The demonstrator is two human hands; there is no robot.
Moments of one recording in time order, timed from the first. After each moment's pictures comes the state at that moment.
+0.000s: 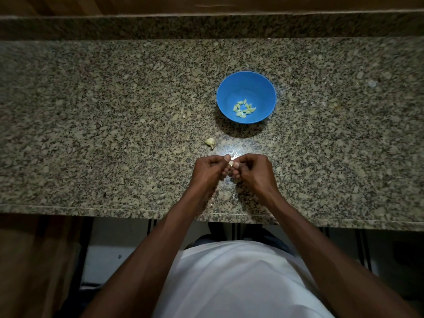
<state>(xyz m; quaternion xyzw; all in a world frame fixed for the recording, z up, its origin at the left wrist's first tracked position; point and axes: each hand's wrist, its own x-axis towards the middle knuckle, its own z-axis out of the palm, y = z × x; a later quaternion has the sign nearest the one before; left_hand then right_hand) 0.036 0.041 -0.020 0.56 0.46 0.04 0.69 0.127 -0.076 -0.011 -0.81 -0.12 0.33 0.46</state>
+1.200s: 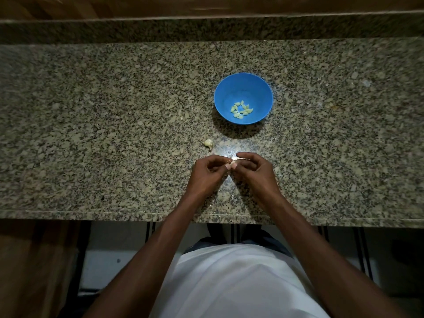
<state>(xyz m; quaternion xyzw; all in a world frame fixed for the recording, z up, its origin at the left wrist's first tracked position) 0.024 0.045 -0.023 0.67 0.35 0.07 0.65 0.123 -0.085 -0.019 -0.68 -0.01 0.37 0.63</state>
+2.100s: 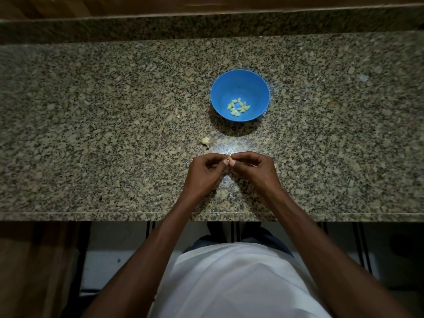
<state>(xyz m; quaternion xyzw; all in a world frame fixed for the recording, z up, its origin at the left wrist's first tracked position) 0.021 0.044 -0.017 0.70 0.32 0.09 0.63 0.128 -0.092 -0.012 -0.67 -0.06 0.38 0.63</state>
